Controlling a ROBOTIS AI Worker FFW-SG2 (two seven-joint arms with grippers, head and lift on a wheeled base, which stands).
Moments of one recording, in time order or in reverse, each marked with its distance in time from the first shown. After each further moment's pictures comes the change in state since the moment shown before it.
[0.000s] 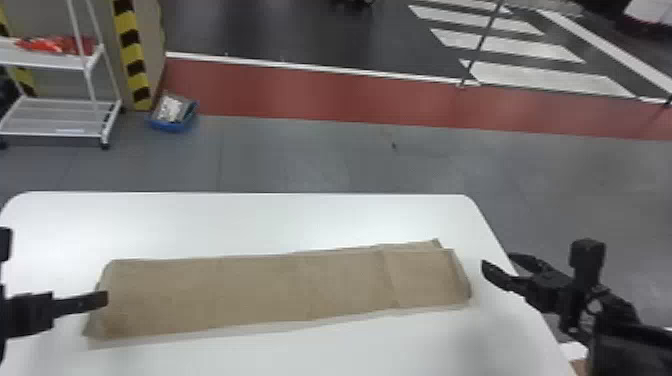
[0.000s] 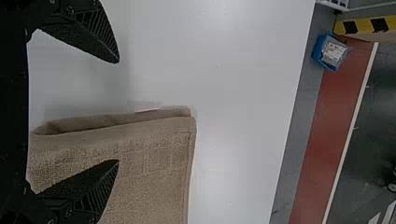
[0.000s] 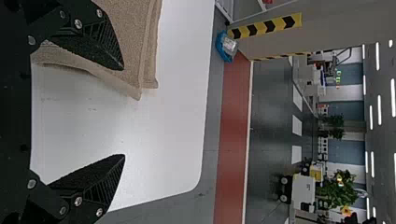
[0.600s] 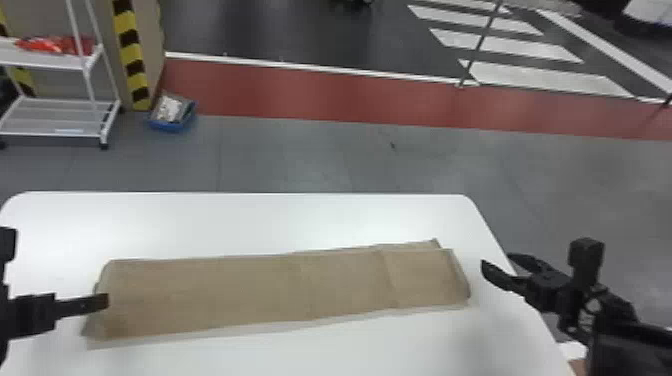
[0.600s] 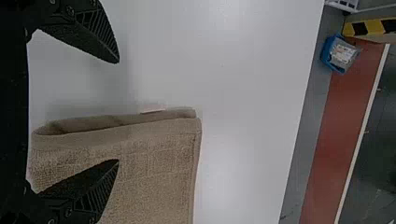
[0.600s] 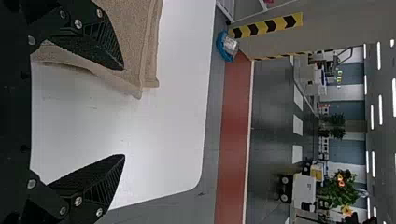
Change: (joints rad) left arm -0.016 -0.001 -0.015 0.013 -0.001 0.030 0.022; right arm -0.003 -0.001 0.000 0.000 0.007 0.003 -0.003
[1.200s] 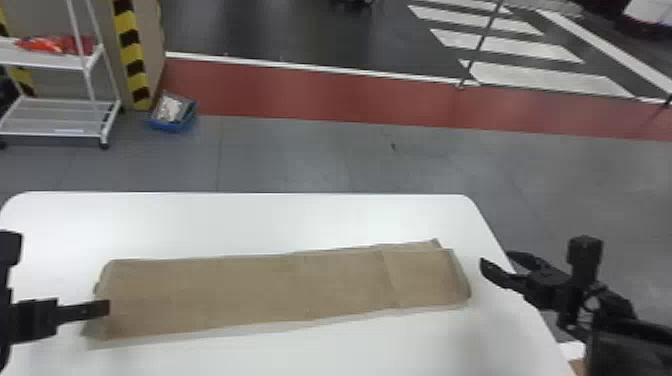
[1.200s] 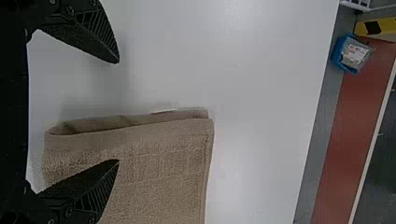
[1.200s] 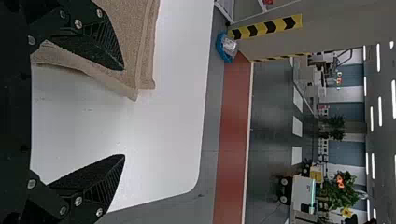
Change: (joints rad) left arm -0.001 -0.001 -0.012 0.004 -0.009 0.027 0.011; right arm -0.008 0.001 0.003 0.000 0.002 0.005 0.004
